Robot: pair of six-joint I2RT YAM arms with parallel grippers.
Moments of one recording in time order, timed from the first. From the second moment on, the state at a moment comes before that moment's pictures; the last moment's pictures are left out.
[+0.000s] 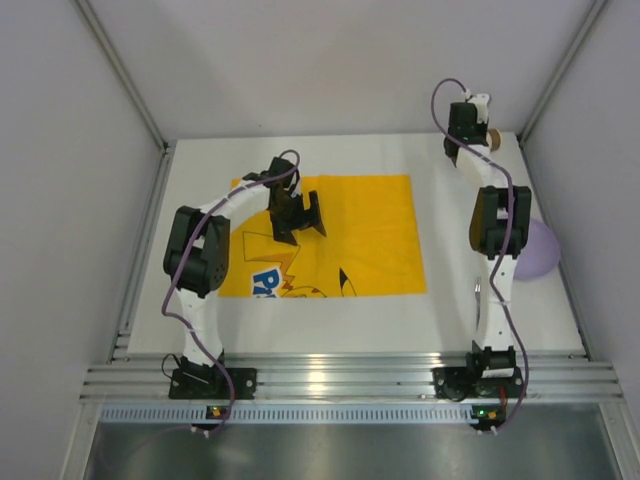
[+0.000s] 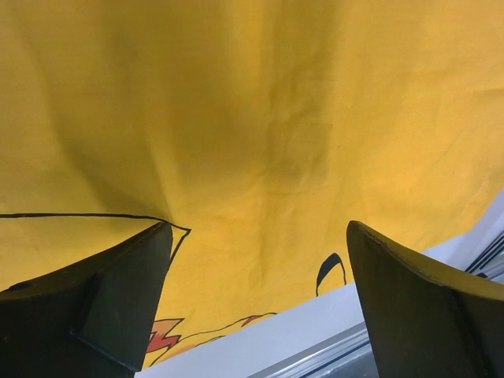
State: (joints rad) left arm -0.36 2.04 1.51 -0.67 0.33 -0.54; right arm 0.03 2.46 2.14 -0.23 0.73 -0.05
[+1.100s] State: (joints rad) left arm -0.36 1.94 1.33 -0.52 0.38 -0.58; right arm -0.03 2.39 2.20 -0.53 0.60 0.11
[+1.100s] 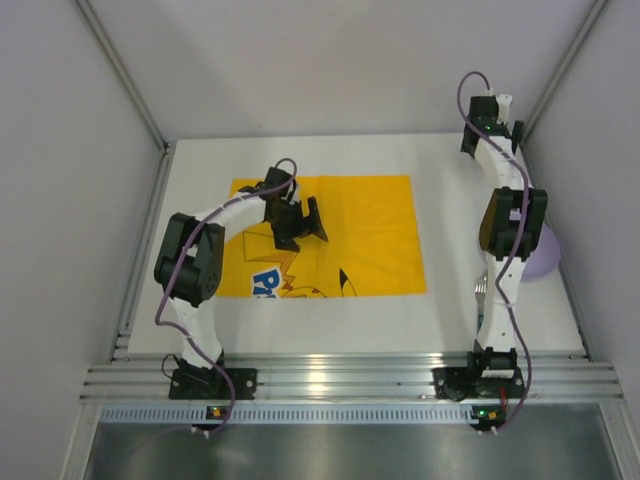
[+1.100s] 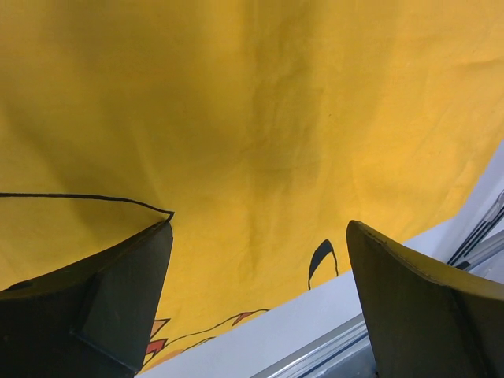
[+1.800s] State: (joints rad) left arm -0.36 2.03 1.43 -0.49 0.45 -0.62; right arm -0.03 2.52 2.33 -0.47 0.48 0.12
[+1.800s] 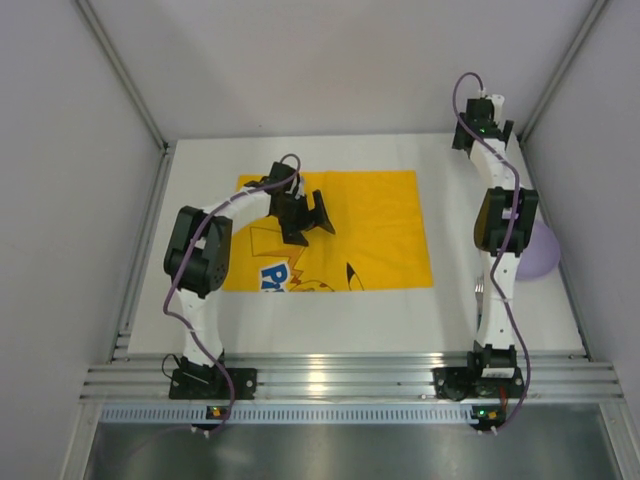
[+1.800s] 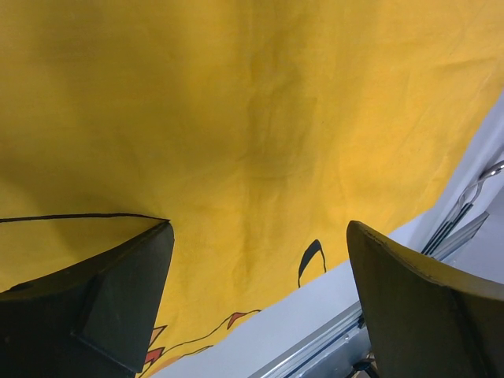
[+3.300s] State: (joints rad) left arm -0.34 2.07 1.46 -0.46 0.50 -0.64; right arm -0.06 2.66 2.46 -0.42 0.66 0.04
